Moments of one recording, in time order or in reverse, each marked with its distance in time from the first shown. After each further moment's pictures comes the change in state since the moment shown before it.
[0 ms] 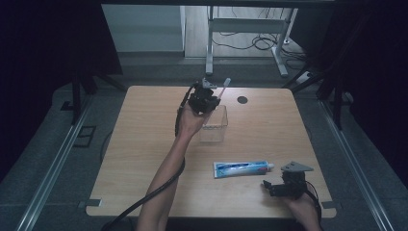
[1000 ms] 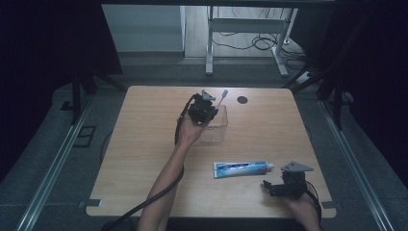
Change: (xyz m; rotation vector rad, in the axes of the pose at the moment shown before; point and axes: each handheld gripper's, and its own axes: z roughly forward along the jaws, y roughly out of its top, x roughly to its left) left arm -0.002 -0.036 0.021 0.040 0.009 0.003; right arm 0.000 0.000 0.000 0.000 0.000 0.000
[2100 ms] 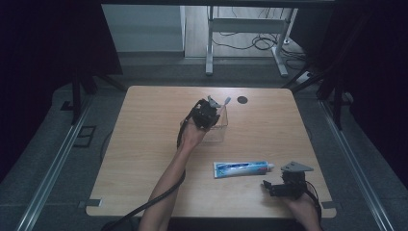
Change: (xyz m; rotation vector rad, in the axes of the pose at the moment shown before) left arm -0.016 -0.008 0.016 0.065 0.046 0.088; right arm 0.000 0.000 0.000 0.000 0.000 0.001
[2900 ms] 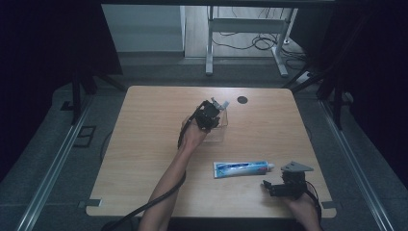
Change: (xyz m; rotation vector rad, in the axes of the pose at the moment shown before) left arm -0.007 0.003 0.004 0.078 0.046 0.057; right arm 0.000 0.000 0.000 0.000 0.000 0.001
